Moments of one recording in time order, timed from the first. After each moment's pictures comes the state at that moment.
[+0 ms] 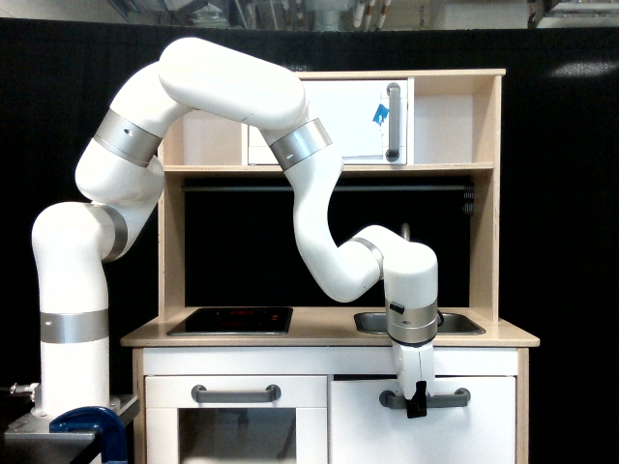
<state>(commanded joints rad) -0.14 0.56 0.17 1.08 0.83 0.58 -0.81</state>
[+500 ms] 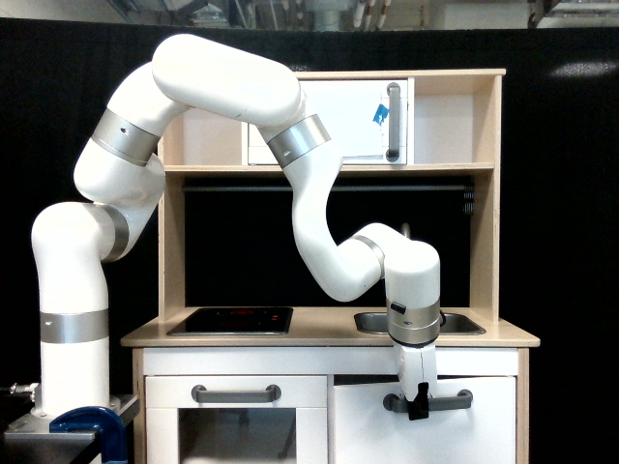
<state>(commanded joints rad) -0.18 0.57 0.16 1.09 0.80 0.60 -0.83</state>
